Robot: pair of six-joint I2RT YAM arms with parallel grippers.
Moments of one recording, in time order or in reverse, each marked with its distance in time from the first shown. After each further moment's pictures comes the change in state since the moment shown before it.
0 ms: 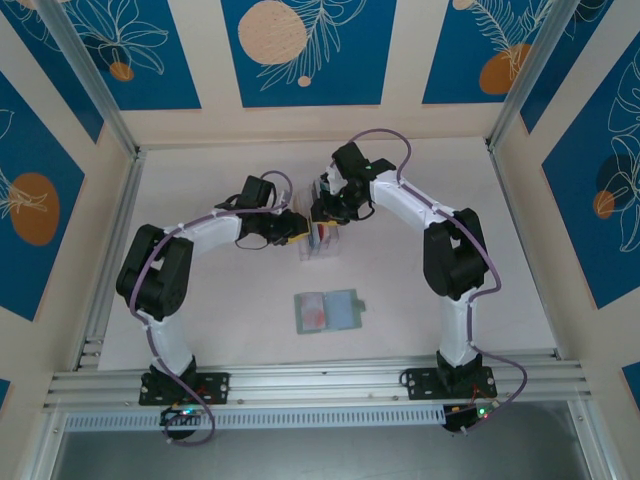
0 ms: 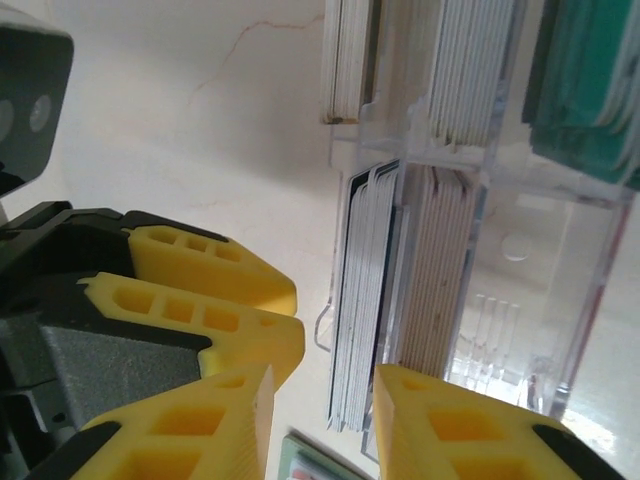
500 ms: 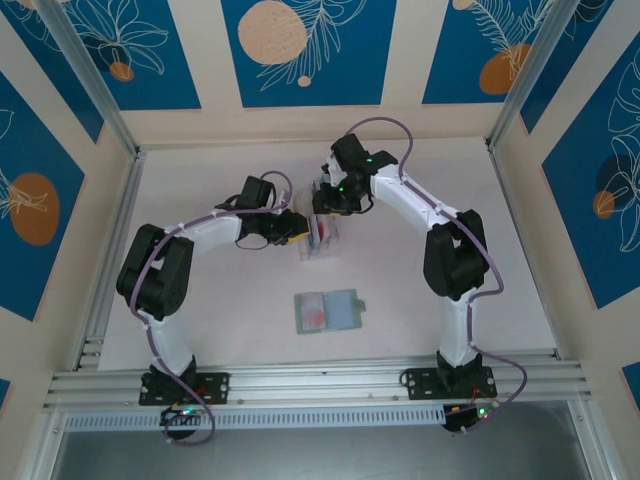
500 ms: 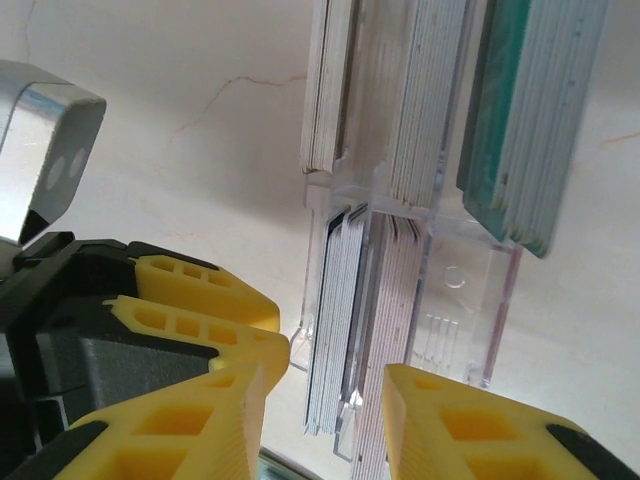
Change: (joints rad) left arm 0.001 0.003 -0.005 0.017 0.008 -0.007; right arm 0.006 0.007 0.093 -0.063 0.108 -0.040
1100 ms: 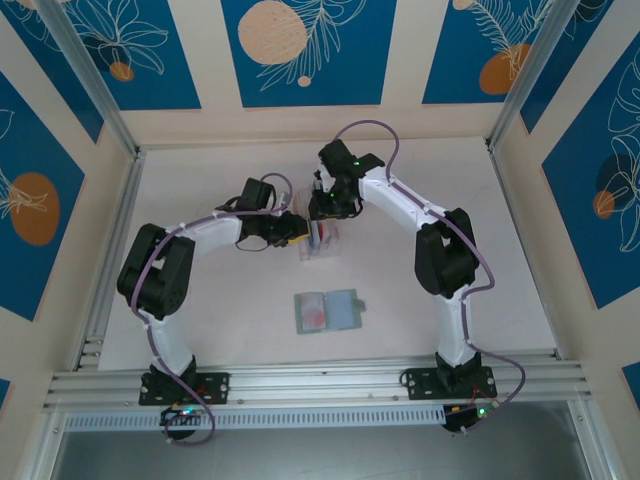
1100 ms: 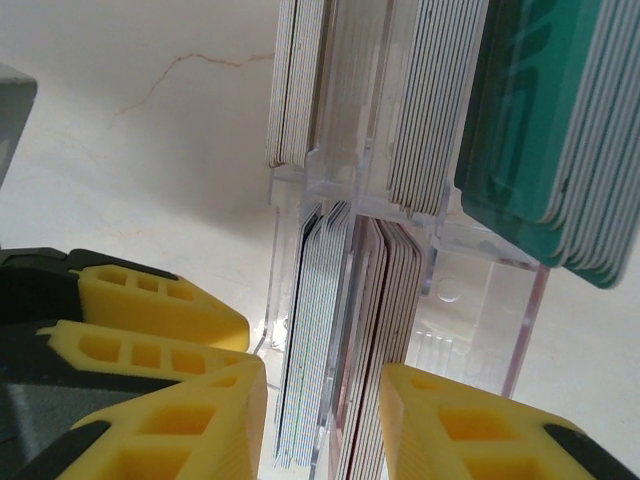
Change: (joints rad) left arm 0.000 0.008 -0.017 0.021 0.003 -0.001; right arm 0.050 0.047 0.038 -0.038 0.115 -0.017
